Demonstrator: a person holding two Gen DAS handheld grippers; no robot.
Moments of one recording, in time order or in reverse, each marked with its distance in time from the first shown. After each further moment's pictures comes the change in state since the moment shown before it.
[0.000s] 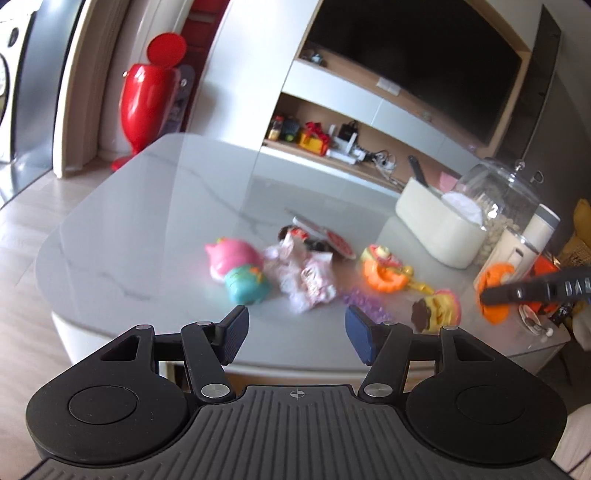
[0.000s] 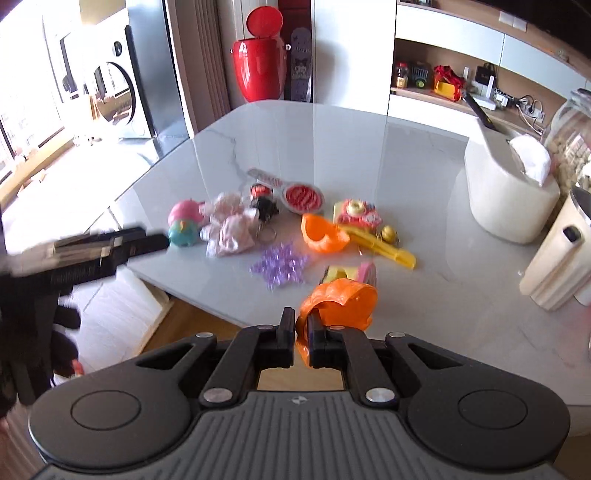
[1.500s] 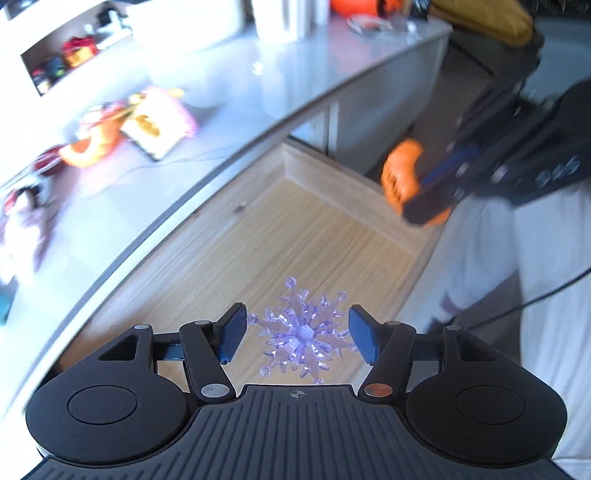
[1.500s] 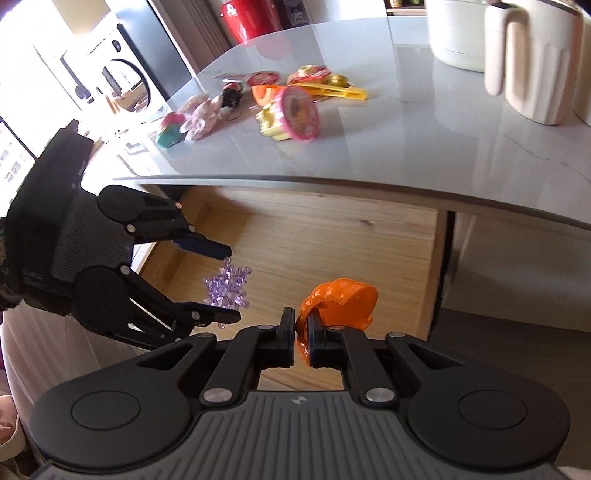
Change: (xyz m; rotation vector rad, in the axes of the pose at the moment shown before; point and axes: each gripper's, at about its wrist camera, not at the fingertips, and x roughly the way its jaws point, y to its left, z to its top) left arm 0.038 -0.156 -0.074 0.771 0.554 -0.226; right arm -0.004 -0.090 -0.139 0.139 0.173 0.218
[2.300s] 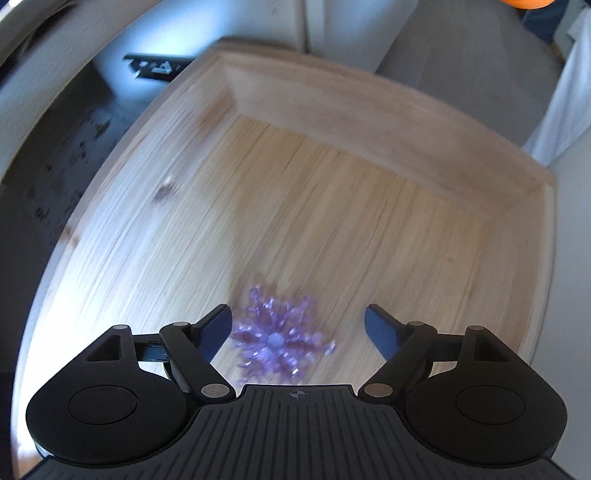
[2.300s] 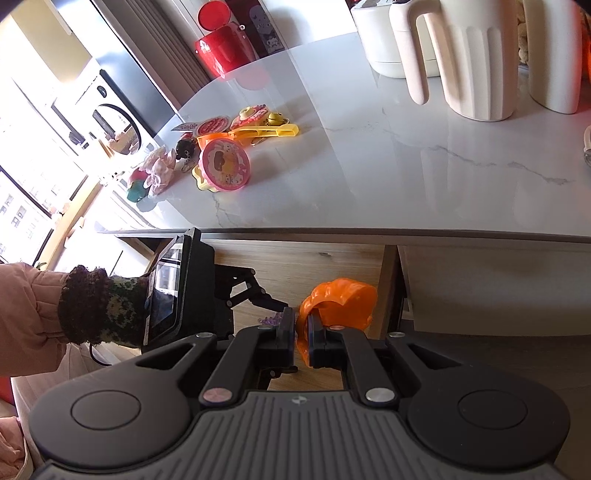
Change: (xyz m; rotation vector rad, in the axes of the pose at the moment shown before) left arm 0.194 0.003 0.038 0.244 0.260 -0.033; right arm -0.010 -0.080 0.015 0.111 -0.087 0.031
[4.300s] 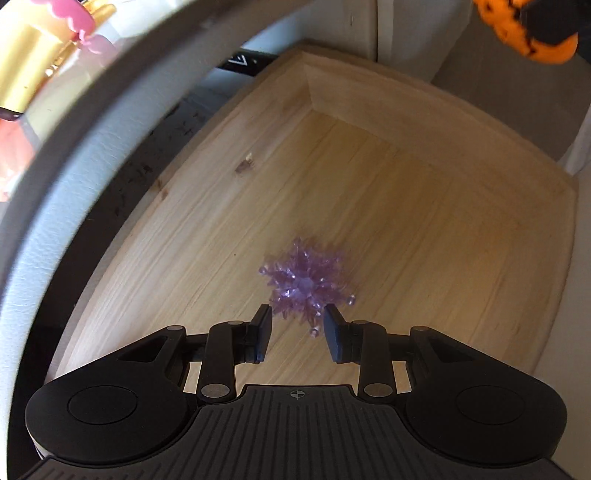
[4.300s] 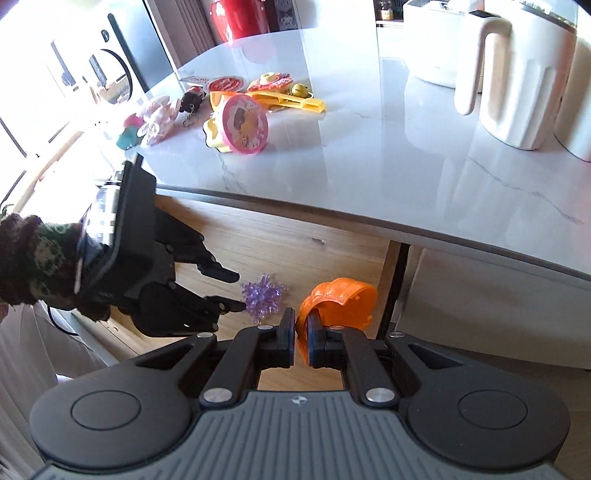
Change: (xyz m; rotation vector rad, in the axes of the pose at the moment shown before) left arm -0.014 0.004 -0.020 -0.105 0.002 0.132; right arm 0.017 0.037 -0.010 -0.212 0.062 -0.134
